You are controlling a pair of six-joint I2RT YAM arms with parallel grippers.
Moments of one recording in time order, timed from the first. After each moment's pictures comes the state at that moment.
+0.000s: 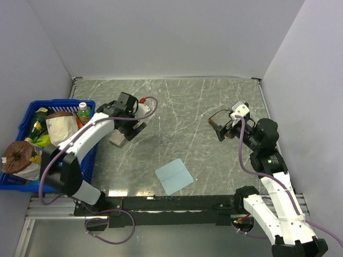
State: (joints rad) left arm -0.42 1.46 1.23 -0.83 -0.12 0.45; right arm 0.18 0.68 0.78 -0.22 -0.43 -0.35
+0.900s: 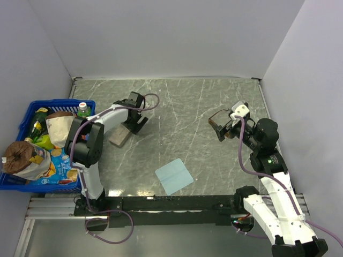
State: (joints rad) left arm -0.38 1.88 1.32 -0.59 -0.30 0.29; right arm 0.18 0.68 0.78 -0.22 -0.43 -0.36
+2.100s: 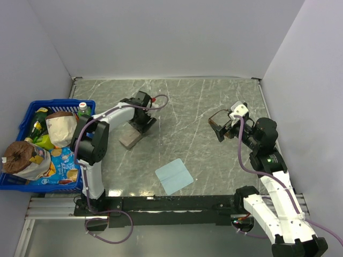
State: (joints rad) left arm -0.42 1.95 1.41 -0.68 -0.05 0.29; right arm 0.18 0.69 0.78 -0.23 -0.44 -0.36
